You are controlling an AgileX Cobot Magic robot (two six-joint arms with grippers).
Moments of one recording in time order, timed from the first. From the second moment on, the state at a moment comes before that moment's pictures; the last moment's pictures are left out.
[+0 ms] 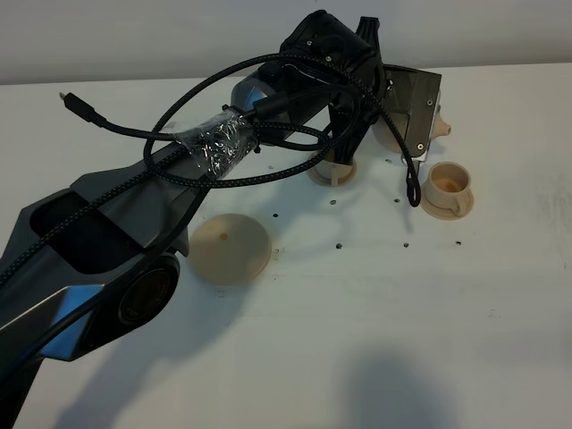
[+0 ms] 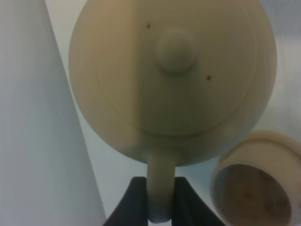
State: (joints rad) left arm -0.71 2.49 -2.32 0.29 0.75 1.02; right arm -0.01 -0.01 -0.49 0.10 1.07 -0.08
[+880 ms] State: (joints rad) left arm -0.71 2.51 -2.32 0.32 0.74 1.09; right arm -0.01 -0.01 -0.49 0.10 1.07 -0.08
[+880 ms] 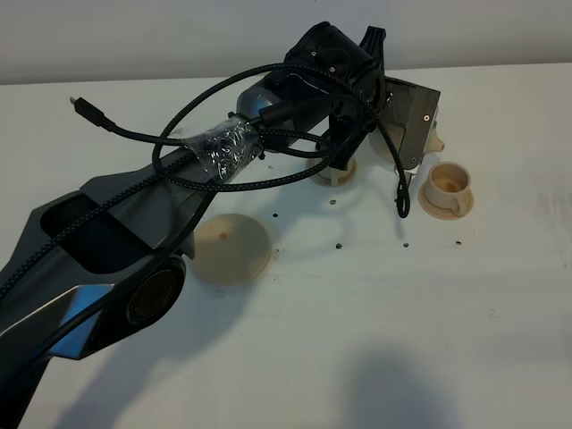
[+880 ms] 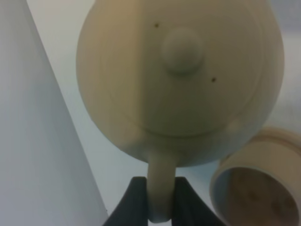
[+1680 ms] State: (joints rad) left arm -0.72 2.52 -2.32 0.39 0.67 1.09; right arm -0.01 -0.01 -0.49 0.10 1.07 -0.08
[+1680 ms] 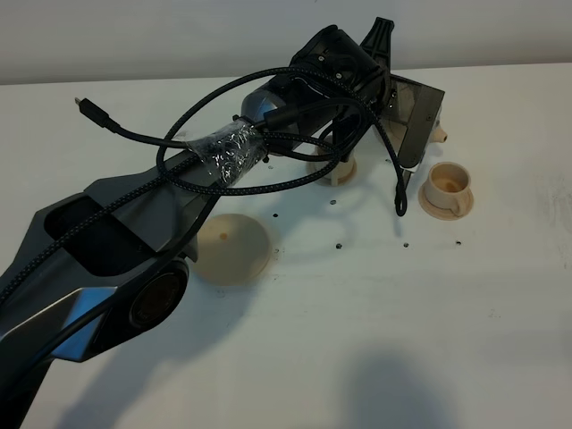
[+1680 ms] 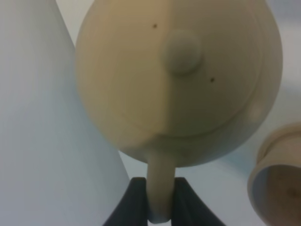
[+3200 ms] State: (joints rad) left arm -0.78 2.54 -2.32 0.52 0.62 1.19; right arm -0.01 -0.01 -0.49 0.10 1.07 -0.08
